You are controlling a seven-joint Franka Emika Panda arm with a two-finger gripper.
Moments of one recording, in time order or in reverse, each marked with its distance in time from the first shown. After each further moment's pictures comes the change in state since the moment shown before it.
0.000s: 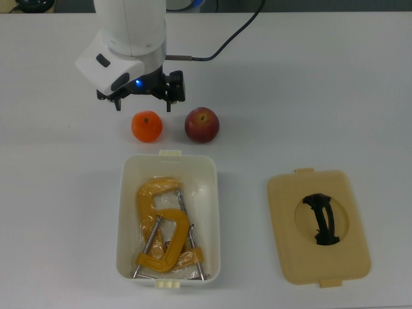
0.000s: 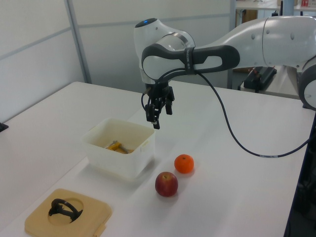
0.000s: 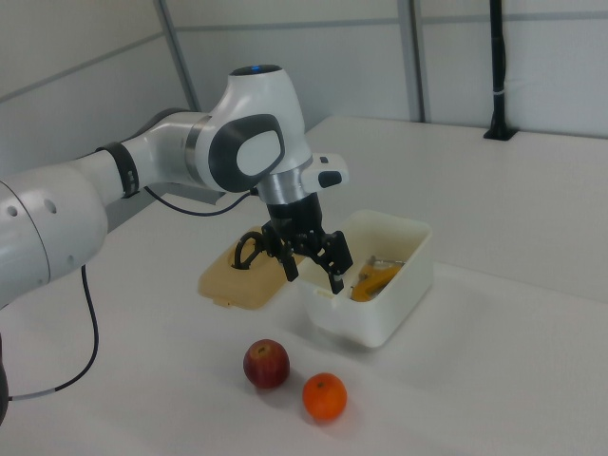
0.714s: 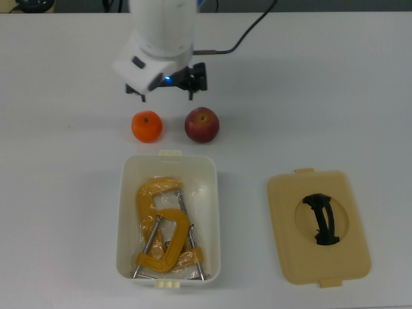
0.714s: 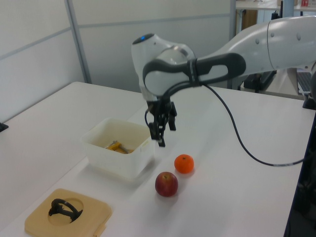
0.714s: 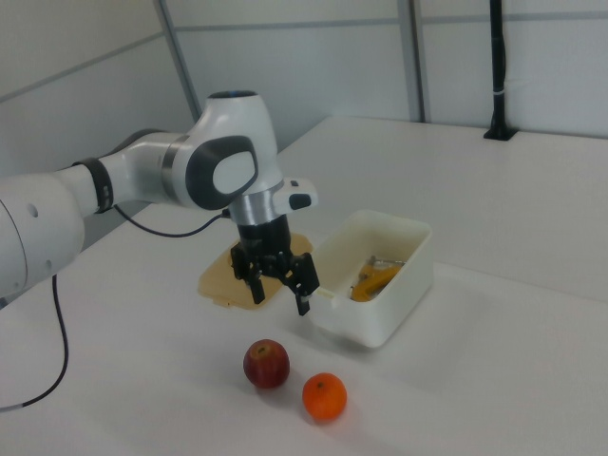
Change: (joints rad) arm 0.075 -0.073 0.010 -0.179 0.000 0.026 -0.002
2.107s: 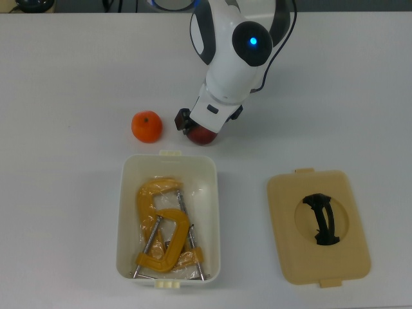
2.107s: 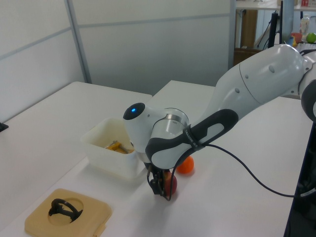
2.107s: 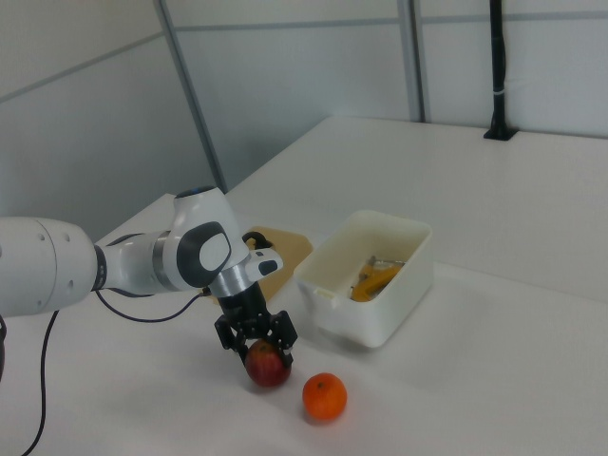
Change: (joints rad) arm 0.146 0.097 0.013 -0.250 -0.165 0.329 0.049
